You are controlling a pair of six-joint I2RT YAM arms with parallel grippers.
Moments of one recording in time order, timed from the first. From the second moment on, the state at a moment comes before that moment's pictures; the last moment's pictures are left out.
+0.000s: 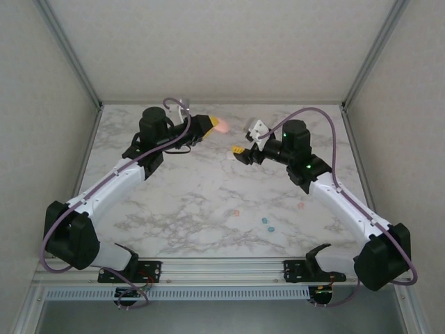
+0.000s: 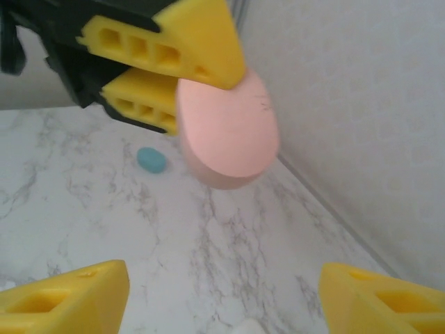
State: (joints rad) left arm -0.47 1.42 1.12 0.17 0.66 -1.12; right arm 0.51 1.25 1.02 -0.03 -0.51 -0.42
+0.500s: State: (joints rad) left arm -0.47 1.42 1.12 0.20 0.72 -1.13; right arm 0.48 1.39 1.04 0.22 -0.72 -0.33
